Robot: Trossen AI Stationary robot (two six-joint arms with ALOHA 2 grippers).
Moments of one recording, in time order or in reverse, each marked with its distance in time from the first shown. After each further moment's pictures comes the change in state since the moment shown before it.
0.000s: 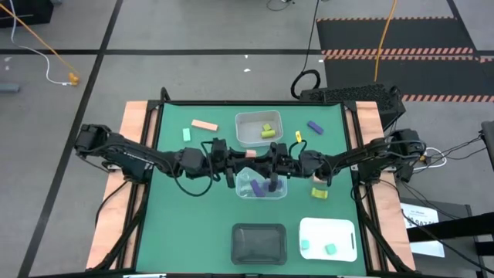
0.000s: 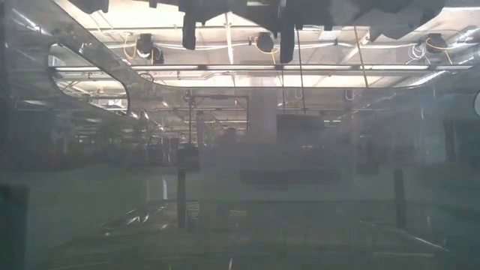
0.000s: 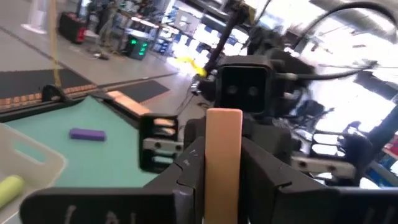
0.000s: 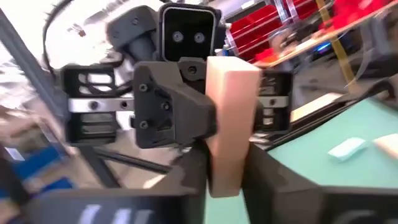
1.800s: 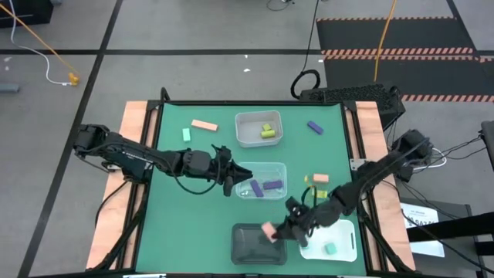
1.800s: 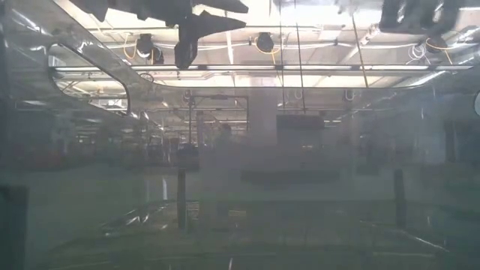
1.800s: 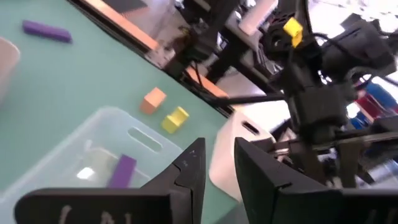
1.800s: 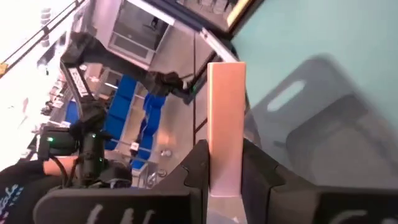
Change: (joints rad) left arm 0.010 -0.021 -0.001 -0.264 0.255 -0.192; right arm 0.516 -0.081 0.016 -0.443 -0.017 0.697
